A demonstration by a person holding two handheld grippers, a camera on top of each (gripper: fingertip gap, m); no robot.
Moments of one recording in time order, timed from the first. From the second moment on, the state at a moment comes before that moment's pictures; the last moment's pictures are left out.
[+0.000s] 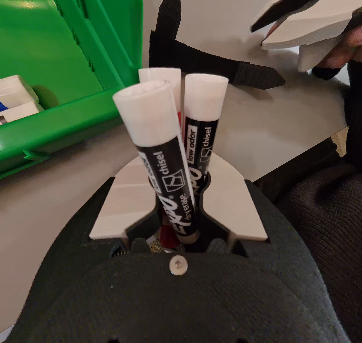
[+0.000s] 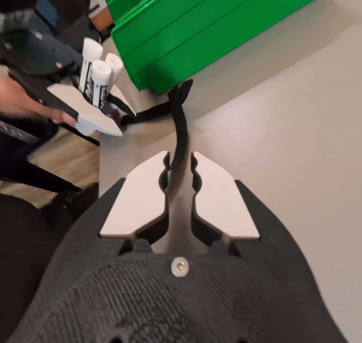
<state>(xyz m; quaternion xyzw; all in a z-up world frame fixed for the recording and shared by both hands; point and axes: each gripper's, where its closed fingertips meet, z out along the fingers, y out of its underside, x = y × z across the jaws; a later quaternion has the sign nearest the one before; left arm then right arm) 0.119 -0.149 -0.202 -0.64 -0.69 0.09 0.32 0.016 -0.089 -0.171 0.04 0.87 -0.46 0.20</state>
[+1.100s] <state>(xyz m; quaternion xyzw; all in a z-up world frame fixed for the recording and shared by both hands) 0.119 -0.150 -0.204 -0.66 -0.68 0.10 0.30 0.033 -0.092 -0.198 0.00 0.92 -0.38 0.13</state>
